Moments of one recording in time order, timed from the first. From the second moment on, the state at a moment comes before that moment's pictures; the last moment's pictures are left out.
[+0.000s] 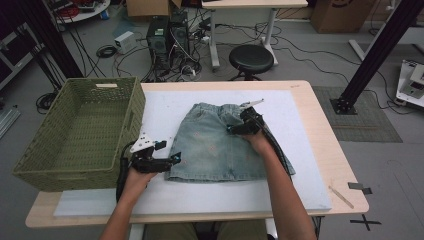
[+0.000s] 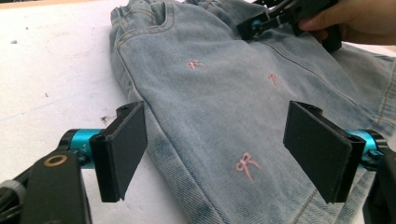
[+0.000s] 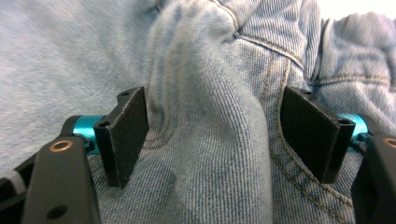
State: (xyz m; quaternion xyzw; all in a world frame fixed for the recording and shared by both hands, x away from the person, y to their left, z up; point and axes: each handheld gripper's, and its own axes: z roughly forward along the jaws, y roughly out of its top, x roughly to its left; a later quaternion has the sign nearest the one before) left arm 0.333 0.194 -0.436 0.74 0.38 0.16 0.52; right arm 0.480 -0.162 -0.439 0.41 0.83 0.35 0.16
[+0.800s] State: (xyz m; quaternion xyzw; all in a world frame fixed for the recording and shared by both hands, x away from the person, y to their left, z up) left arm 0.345 0.194 -0.423 0.73 0.39 0.17 0.54; right arm 0.461 -0.165 -0.423 0.36 0.85 0.37 0.14
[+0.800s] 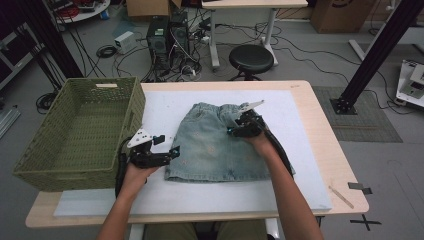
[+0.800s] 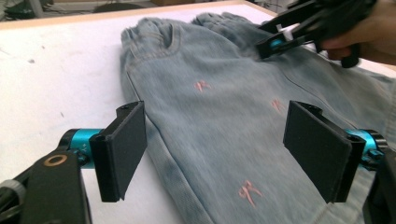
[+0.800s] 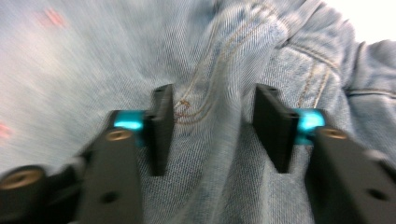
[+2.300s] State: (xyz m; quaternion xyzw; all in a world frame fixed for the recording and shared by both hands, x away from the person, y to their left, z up) left arm 0.482 0.161 -0.452 0.76 0.46 0.12 0.43; right arm 0.493 -0.247 -0.441 0.43 0.82 0.34 0.15
